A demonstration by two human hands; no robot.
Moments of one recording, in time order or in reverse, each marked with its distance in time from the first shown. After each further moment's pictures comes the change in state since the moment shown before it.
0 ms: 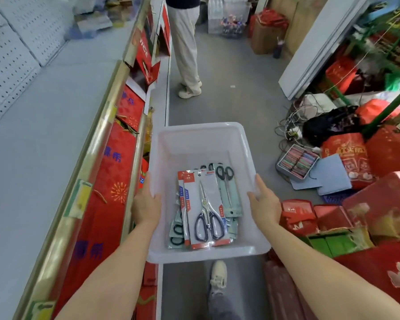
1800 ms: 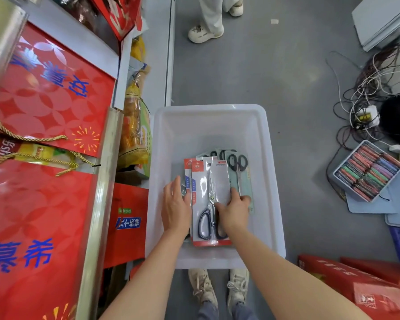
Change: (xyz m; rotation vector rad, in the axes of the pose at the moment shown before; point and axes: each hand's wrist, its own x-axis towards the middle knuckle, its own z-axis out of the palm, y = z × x) left_hand 0.339 -0.002 0.295 0.103 -0.193 -0.092; right_hand 0.352 -0.095 0.327 0.048 -0.401 0.294
